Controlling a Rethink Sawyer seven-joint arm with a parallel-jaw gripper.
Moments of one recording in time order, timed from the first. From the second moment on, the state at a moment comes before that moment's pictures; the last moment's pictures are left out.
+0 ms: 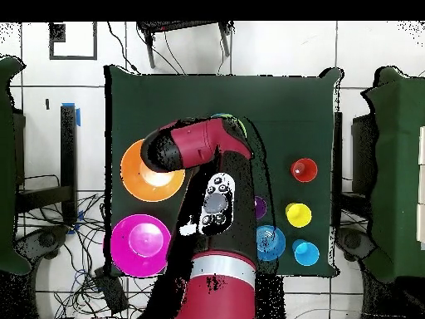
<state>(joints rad) -0.01 -0.55 -0.11 1.34 -0.38 0.47 2.07</state>
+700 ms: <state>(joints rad) 0.02 -0.53 -0.11 1.32 -0.38 0.50 2.07</state>
